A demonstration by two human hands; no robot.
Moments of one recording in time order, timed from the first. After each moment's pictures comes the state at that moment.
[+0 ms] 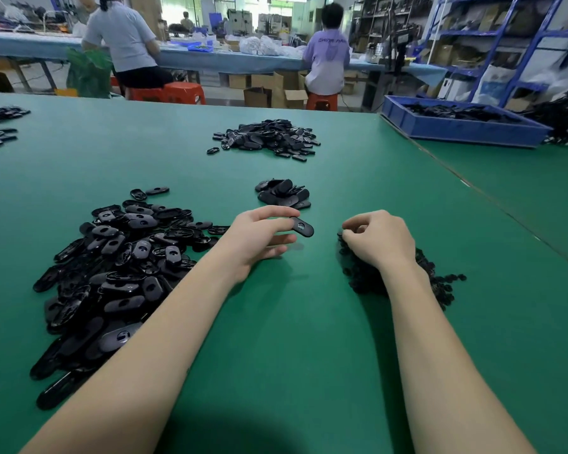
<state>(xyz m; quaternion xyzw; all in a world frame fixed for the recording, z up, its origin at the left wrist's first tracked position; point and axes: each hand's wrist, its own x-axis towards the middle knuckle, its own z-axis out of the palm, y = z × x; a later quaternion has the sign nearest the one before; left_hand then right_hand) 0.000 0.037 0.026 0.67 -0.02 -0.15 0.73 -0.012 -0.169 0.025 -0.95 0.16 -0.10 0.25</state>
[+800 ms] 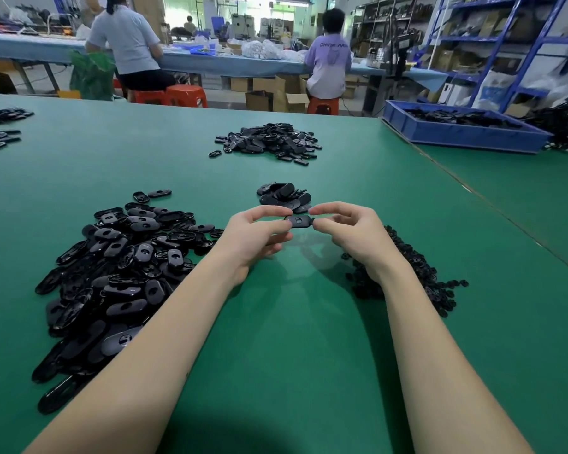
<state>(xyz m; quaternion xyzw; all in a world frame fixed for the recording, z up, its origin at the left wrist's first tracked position) 0.004 0.041 0.026 0.64 0.01 -0.11 0.76 -0.017 -0.141 0.036 -0.80 0.01 -0.06 0.59</state>
